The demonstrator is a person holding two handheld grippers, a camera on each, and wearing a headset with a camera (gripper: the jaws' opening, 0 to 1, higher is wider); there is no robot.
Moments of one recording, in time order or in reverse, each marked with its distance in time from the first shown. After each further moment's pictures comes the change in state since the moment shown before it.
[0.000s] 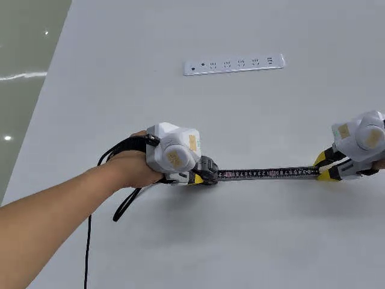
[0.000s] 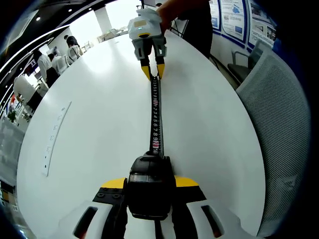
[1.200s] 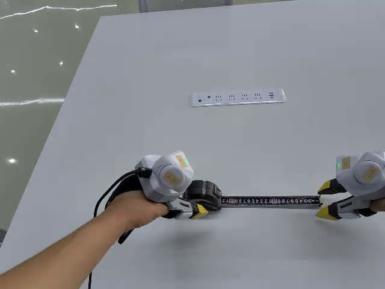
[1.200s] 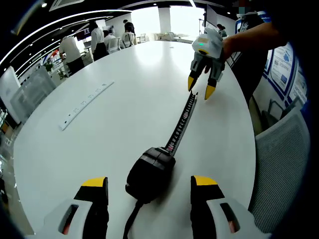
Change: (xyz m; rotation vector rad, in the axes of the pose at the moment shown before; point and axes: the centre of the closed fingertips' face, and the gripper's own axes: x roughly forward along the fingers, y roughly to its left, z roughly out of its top) left arm -0.036 0.003 -0.010 -0.477 -0.052 0.210; right arm -0.019 0.012 0.009 0.267 -0.054 -0.141
